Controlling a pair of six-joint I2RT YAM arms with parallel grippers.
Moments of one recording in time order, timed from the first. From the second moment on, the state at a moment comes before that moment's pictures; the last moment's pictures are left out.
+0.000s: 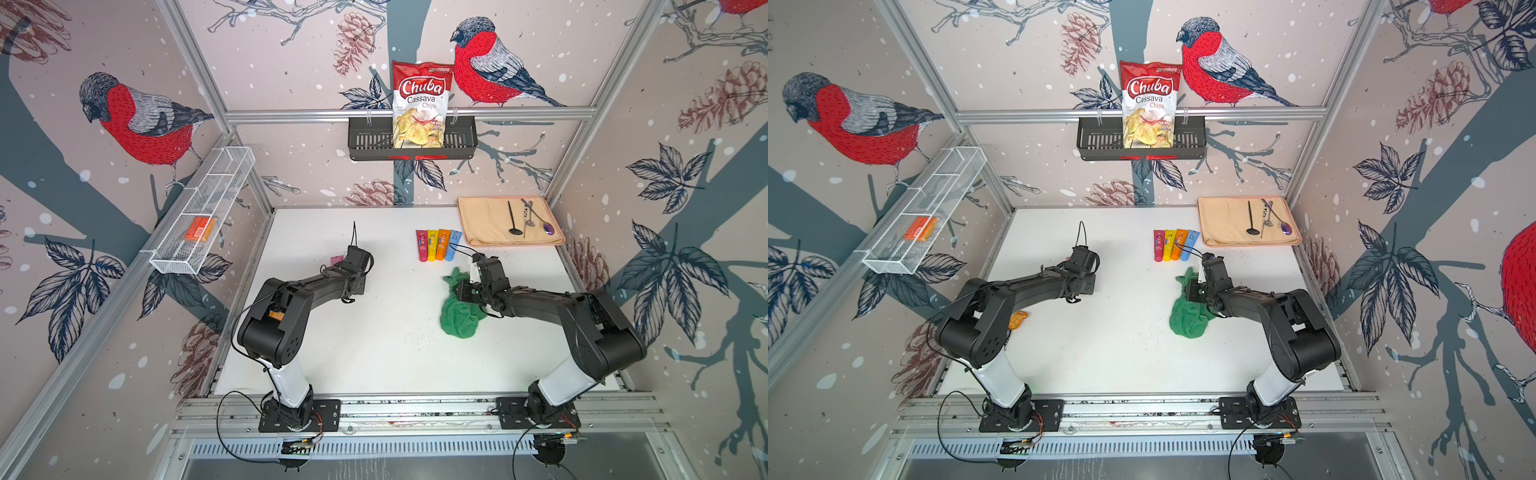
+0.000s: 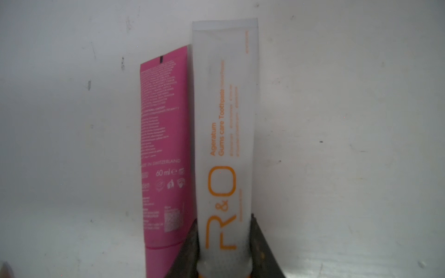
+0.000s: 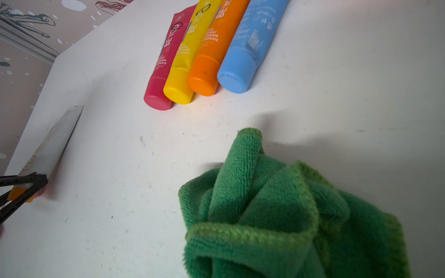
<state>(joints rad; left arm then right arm) -0.40 1.76 0.96 -0.28 -0.35 -0.23 0.39 1.63 0.67 0.12 -0.26 0.43</state>
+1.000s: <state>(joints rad) -0.38 1.62 0.94 -0.30 -0.31 -0.27 0.38 1.57 0.63 0.13 -0.26 0.43</state>
